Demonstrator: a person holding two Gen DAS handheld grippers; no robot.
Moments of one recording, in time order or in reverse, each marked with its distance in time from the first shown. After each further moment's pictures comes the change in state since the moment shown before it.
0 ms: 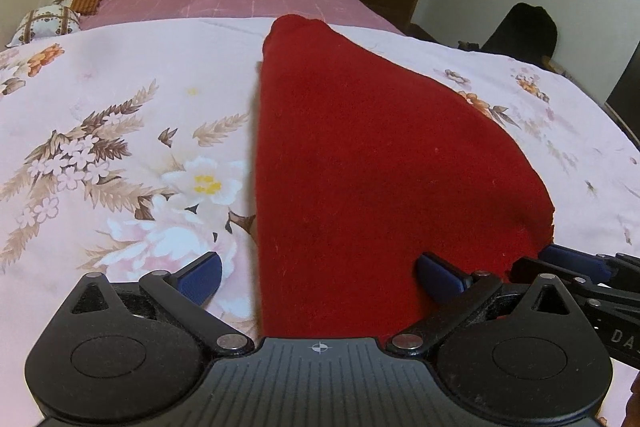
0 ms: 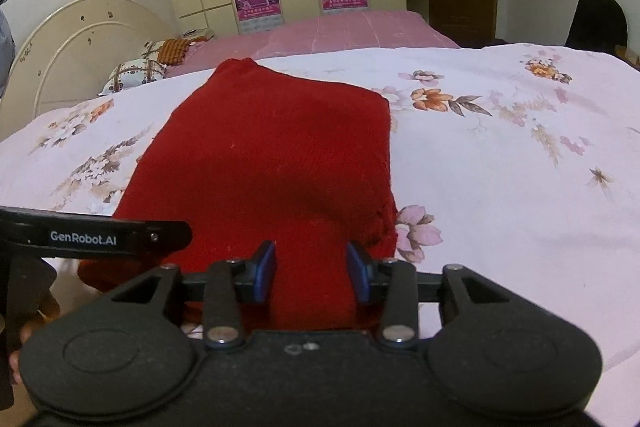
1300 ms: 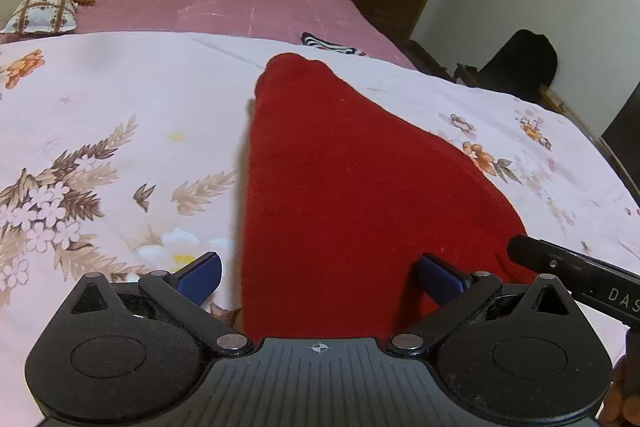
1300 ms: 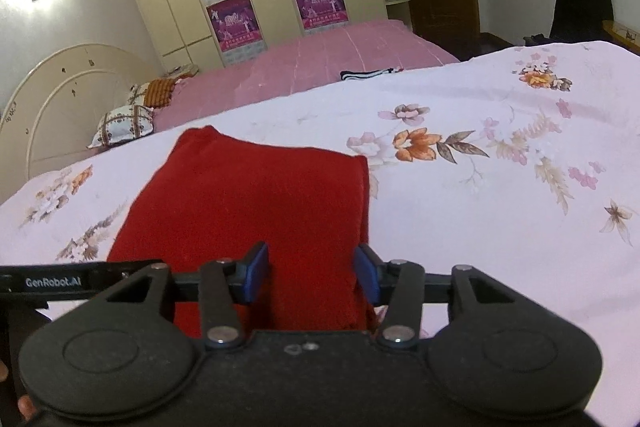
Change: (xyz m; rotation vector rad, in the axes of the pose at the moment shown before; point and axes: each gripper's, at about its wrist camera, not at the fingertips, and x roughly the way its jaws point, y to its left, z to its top) left arm 0.026 0.006 0.050 -0.080 -0.019 -0.050; right arm 0.038 -0.036 0.054 0.123 -0.068 0.023
